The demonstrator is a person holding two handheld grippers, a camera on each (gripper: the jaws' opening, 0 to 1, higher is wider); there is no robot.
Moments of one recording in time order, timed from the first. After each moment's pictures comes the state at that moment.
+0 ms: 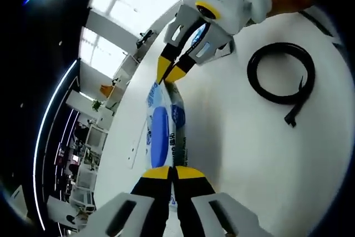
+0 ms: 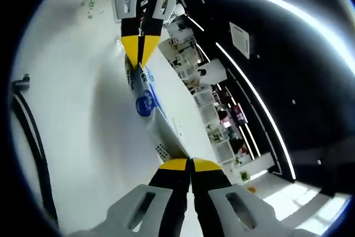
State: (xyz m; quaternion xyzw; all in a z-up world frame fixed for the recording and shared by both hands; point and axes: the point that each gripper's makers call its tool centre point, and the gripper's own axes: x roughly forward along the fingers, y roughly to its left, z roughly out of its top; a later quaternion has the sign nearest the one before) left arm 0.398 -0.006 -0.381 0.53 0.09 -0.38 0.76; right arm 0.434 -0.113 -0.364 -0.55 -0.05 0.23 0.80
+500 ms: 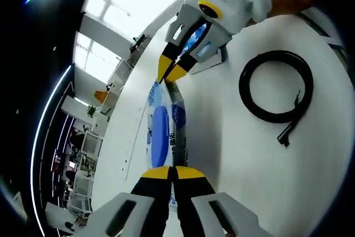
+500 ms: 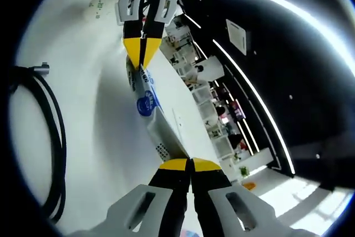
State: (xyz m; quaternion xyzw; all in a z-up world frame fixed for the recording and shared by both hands) left arm 0.385 -0.034 -0.384 0.53 0.09 -0.40 0.74; right arm 0.413 -0.143 -0.367 -0.54 -0.04 0.22 0.81
